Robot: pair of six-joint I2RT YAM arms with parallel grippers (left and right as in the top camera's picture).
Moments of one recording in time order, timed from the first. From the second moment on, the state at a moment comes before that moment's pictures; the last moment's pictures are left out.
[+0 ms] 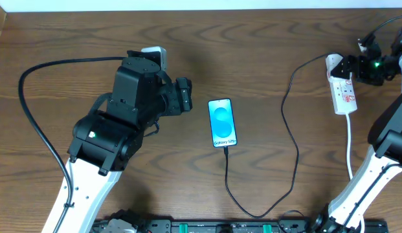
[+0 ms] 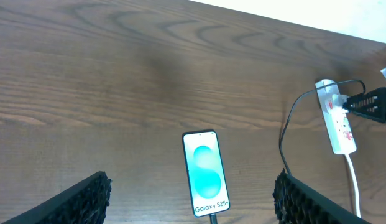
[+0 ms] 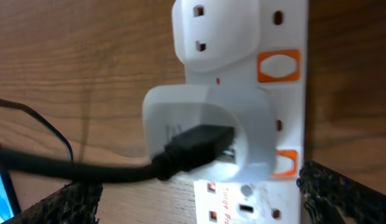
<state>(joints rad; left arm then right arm) -0.42 1.19 1.38 -0.91 -0.01 -0.46 -0.43 2.33 2.01 -1.16 -0.48 -0.35</state>
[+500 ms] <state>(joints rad) -0.42 1.19 1.38 -0.91 -0.01 -0.46 -0.40 2.35 2.01 -1.15 -0.47 -0.30</state>
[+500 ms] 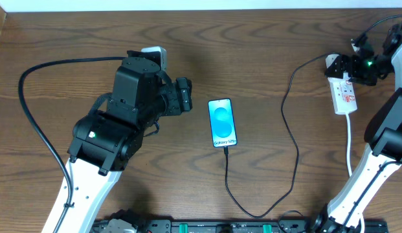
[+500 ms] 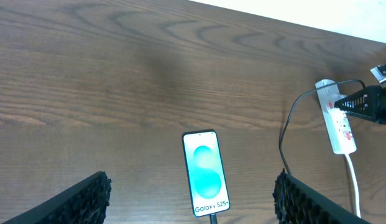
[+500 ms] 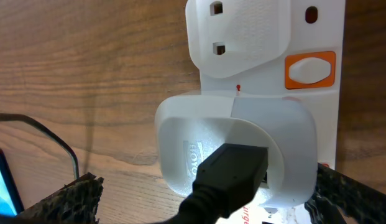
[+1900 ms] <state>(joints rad) -0.42 1.19 1.38 -0.91 -0.01 -0.46 -0.40 2.29 1.88 -1.03 -0.48 -0.27</state>
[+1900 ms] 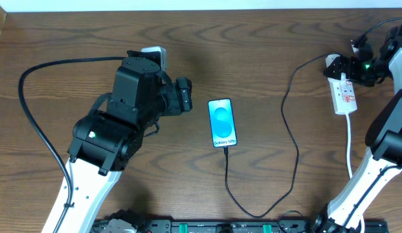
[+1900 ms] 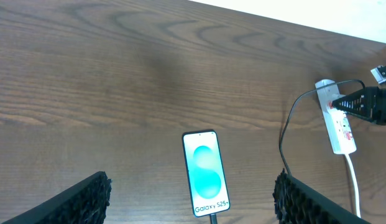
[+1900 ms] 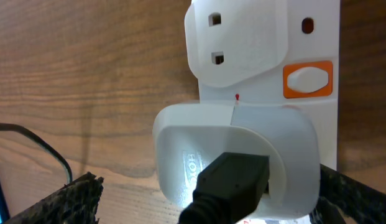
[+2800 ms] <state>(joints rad) -0.42 1.19 1.38 -0.91 -0.01 -0.46 -0.43 2.33 1.94 -1.11 -0.43 -0.26</state>
